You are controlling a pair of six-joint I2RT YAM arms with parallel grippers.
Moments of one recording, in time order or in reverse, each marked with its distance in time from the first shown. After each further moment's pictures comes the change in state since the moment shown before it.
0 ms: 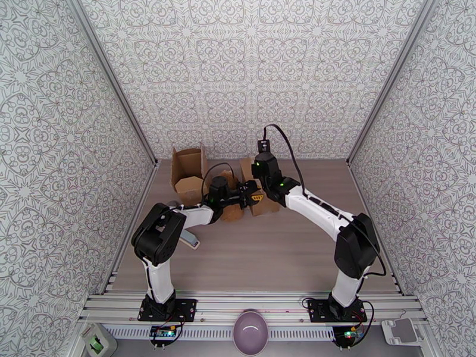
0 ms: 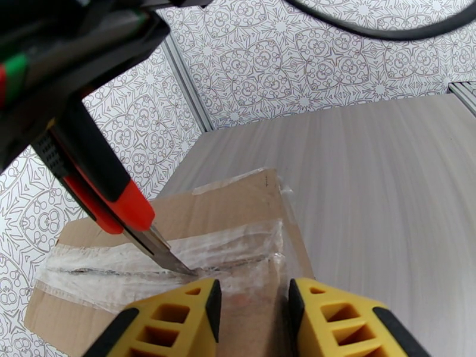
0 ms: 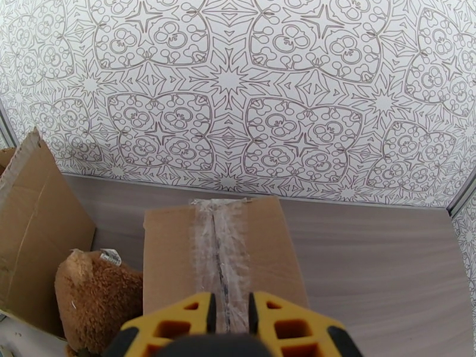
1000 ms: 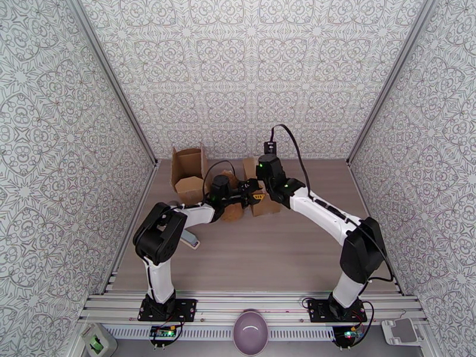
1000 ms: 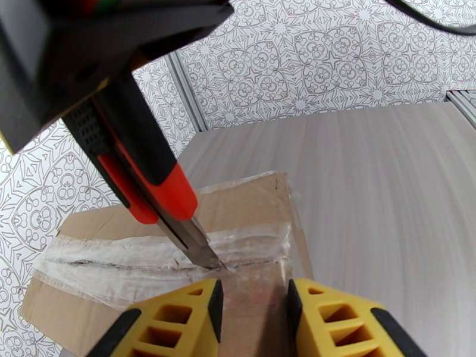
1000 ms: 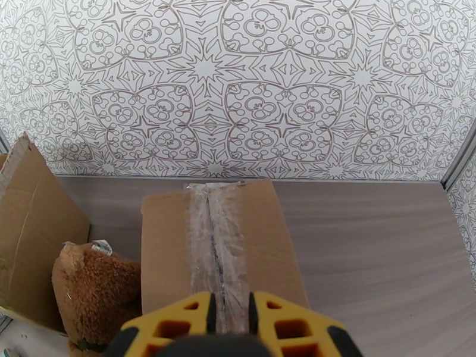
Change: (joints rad) left arm -0.010 0.013 0.035 -0.035 0.002 -0.028; right arm -0.003 -0.052 -0.023 -0.095 0.026 0.089
